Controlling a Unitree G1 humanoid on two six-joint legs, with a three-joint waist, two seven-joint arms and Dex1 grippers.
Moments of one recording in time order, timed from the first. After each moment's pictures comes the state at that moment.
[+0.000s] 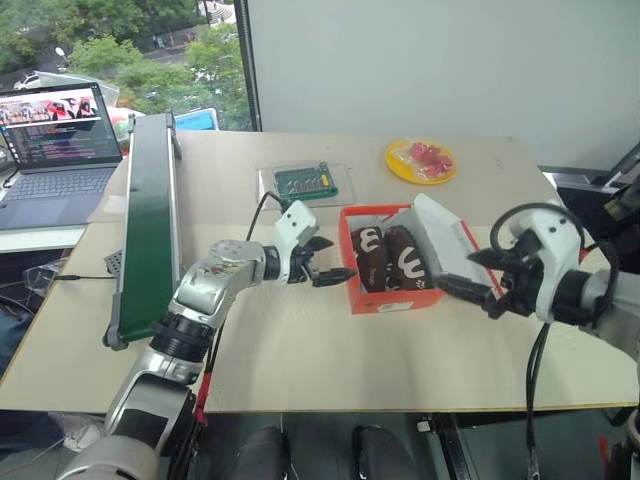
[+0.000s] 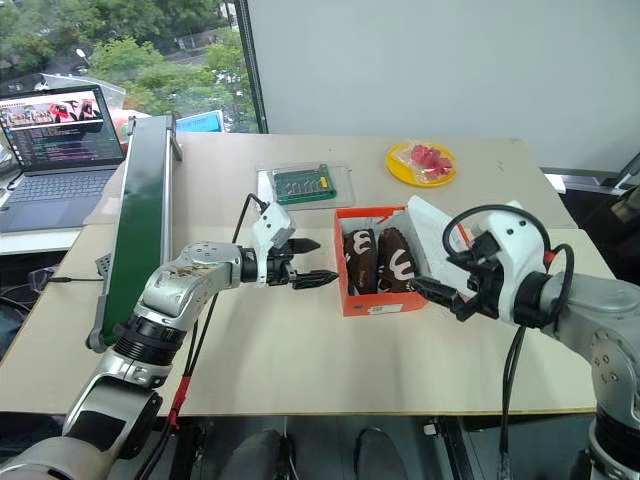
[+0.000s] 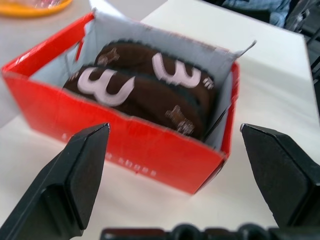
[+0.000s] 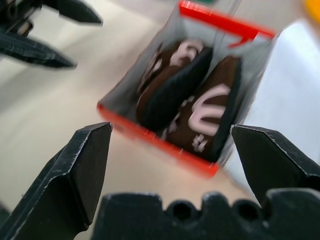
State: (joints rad) left arm -0.71 0.39 -0.24 0.10 -0.33 0.65 -0.86; right arm -0.30 -0.81 -0.41 -0.68 0.65 1.39 0.65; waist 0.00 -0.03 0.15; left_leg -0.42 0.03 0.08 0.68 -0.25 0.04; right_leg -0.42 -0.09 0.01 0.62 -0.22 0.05
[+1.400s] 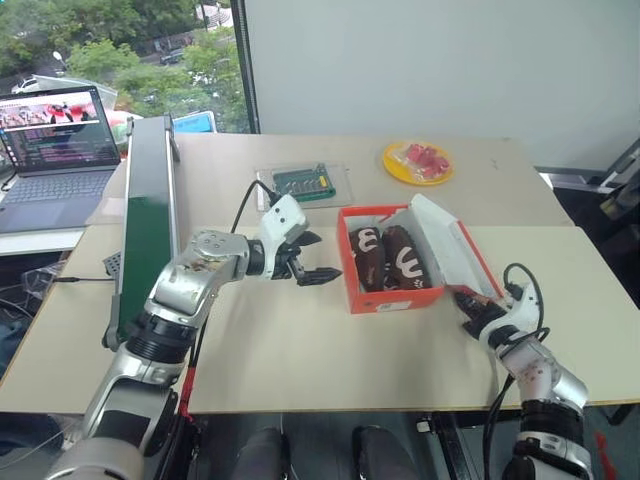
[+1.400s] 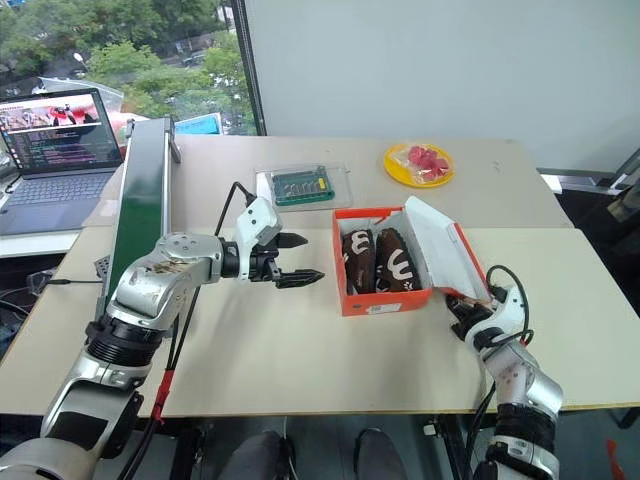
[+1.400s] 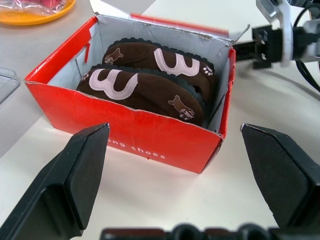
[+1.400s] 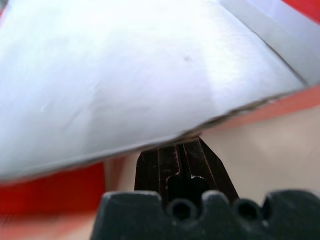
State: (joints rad) left arm -0.70 0.49 -0.22 -0.05 -0.30 0.73 -0.90; right arm -0.35 -0.31 -0.59 0.50 0.56 0.43 0.45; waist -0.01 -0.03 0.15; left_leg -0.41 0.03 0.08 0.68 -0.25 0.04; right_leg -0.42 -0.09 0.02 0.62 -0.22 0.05
